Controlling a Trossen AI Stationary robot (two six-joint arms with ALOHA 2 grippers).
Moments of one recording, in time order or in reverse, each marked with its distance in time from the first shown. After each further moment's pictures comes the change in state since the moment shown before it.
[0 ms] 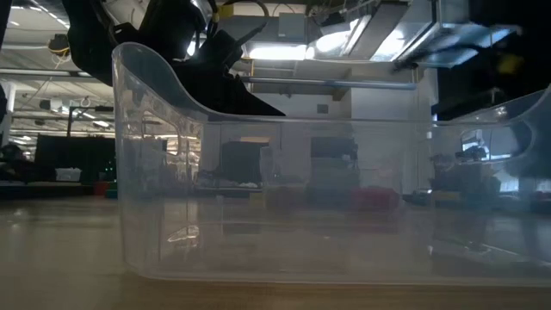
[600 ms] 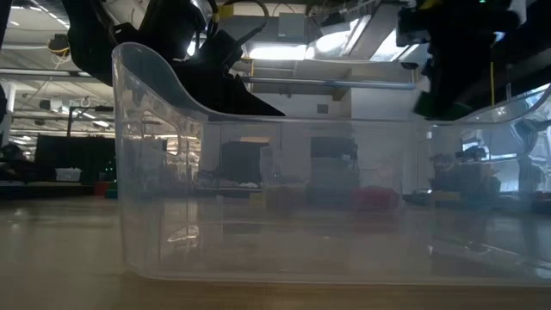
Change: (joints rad) left arm 0.000 0.000 0.000 -0.001 0.000 0.000; right arm -0.195 0.000 0.226 0.063 0.124 -0.242
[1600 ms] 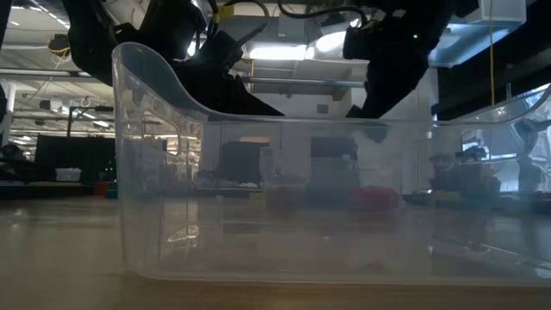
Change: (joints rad) left arm 0.000 0.001 0.001 -0.003 0.000 0.000; right arm -0.159 0.153 -0.001 0.363 0.007 -0.292
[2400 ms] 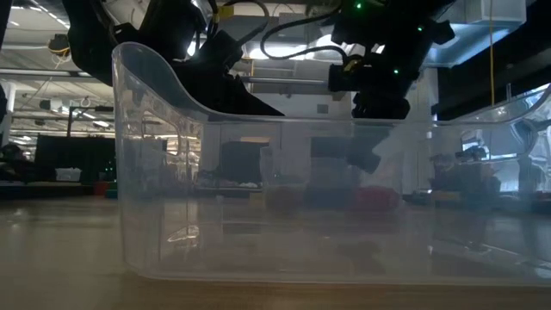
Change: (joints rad) left arm 0.000 0.000 0.000 -0.001 0.000 0.000; right arm -0.051 0.145 0.000 0.058 0.000 -0.047
